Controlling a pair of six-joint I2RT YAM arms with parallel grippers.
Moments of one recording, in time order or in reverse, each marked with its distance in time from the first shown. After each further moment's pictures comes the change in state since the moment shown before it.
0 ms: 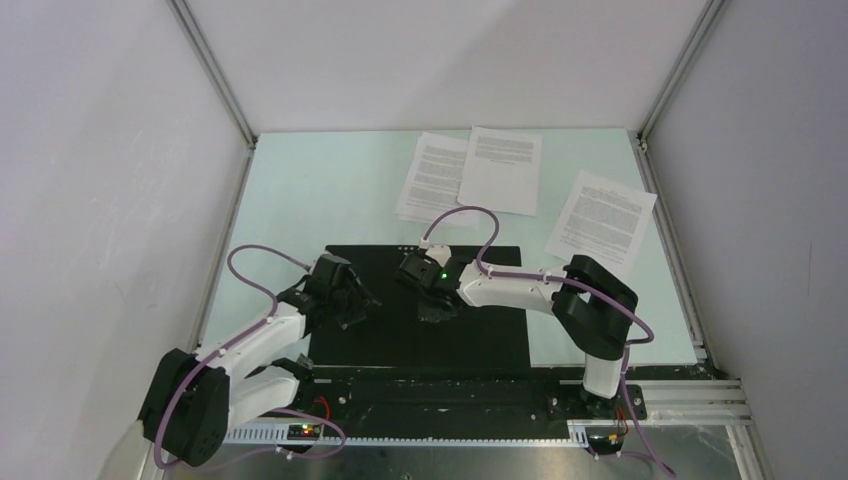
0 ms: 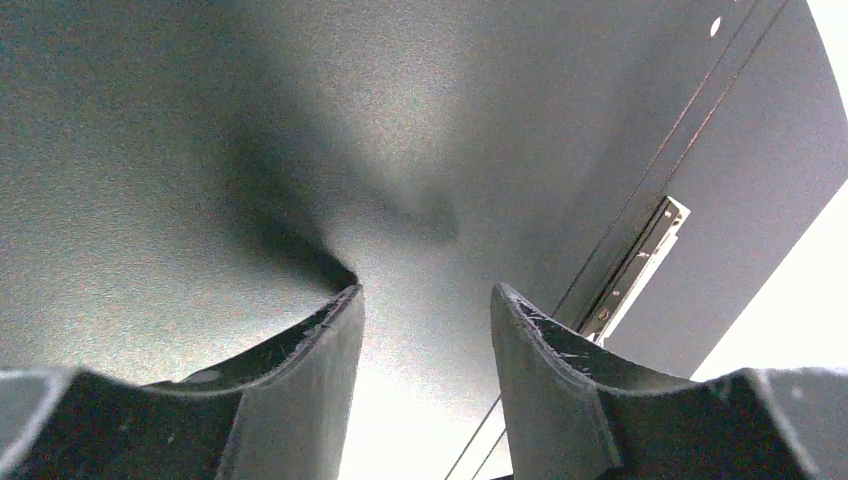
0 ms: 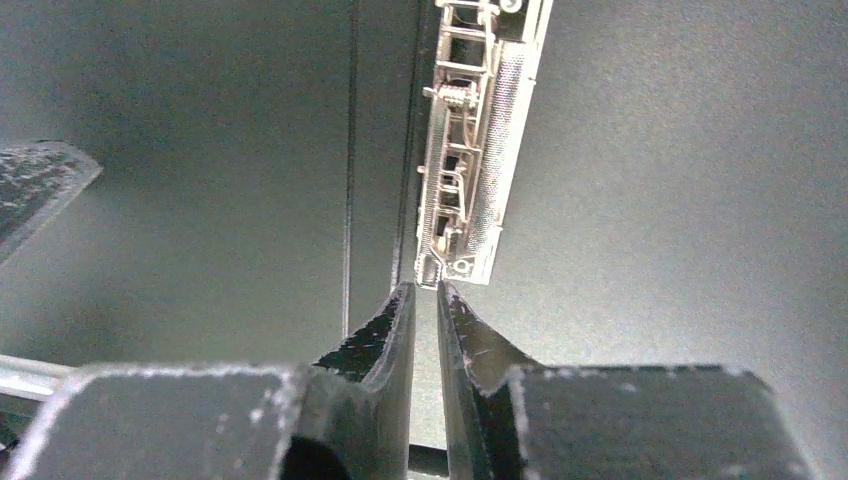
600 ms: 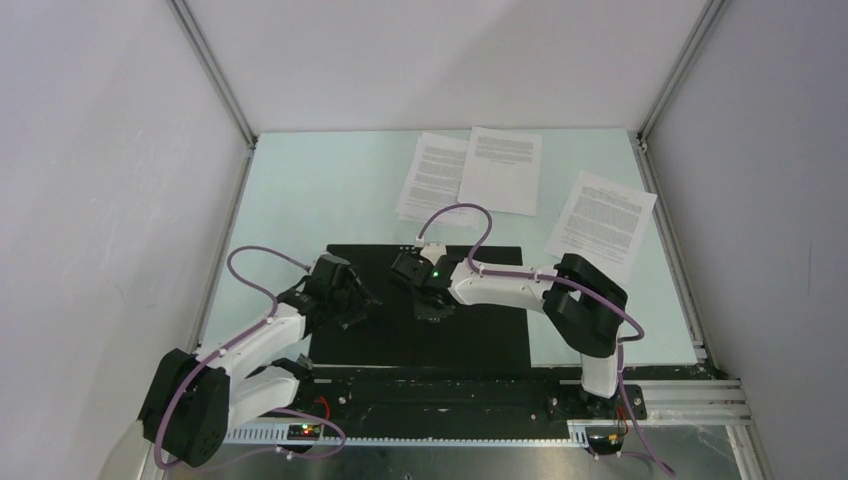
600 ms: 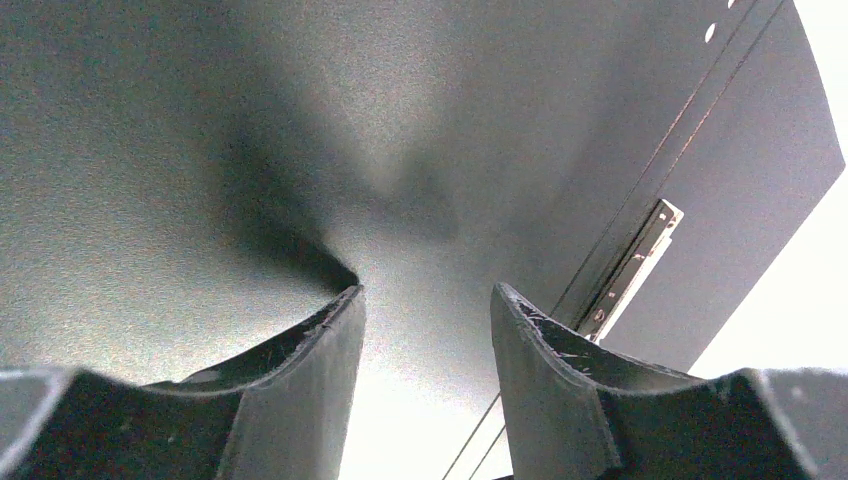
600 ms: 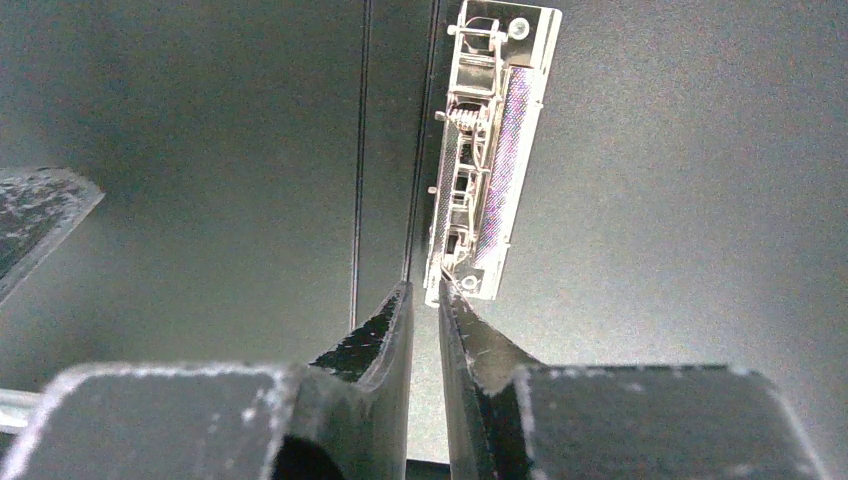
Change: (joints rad) left arm 0.004 0.000 -0.010 0.019 0.004 -0.012; right arm 0.012 0.044 0.067 -0.063 0.055 0.007
